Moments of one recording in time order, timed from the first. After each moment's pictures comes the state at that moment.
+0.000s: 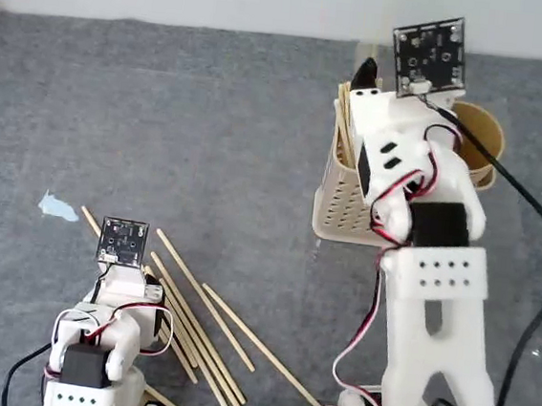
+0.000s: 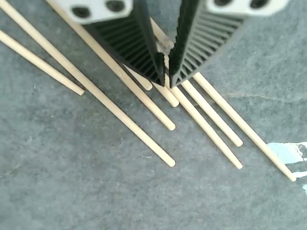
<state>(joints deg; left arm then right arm) -1.8 -103.3 96.9 72.2 7.9 -9.5 -30.6 16.0 36.2 8.0</state>
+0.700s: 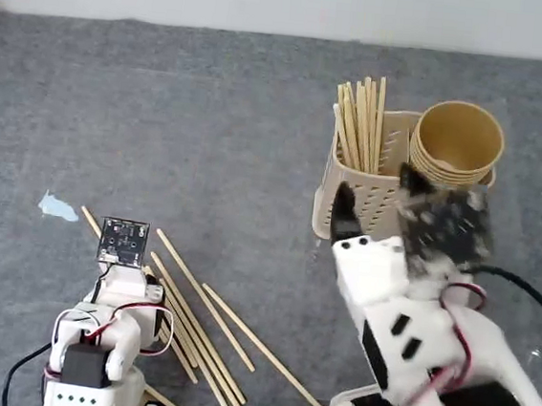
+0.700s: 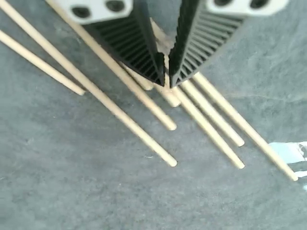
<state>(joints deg) -3.3 -103.3 96.9 72.2 7.9 -22.2 -62.5 16.0 78.3 5.6</state>
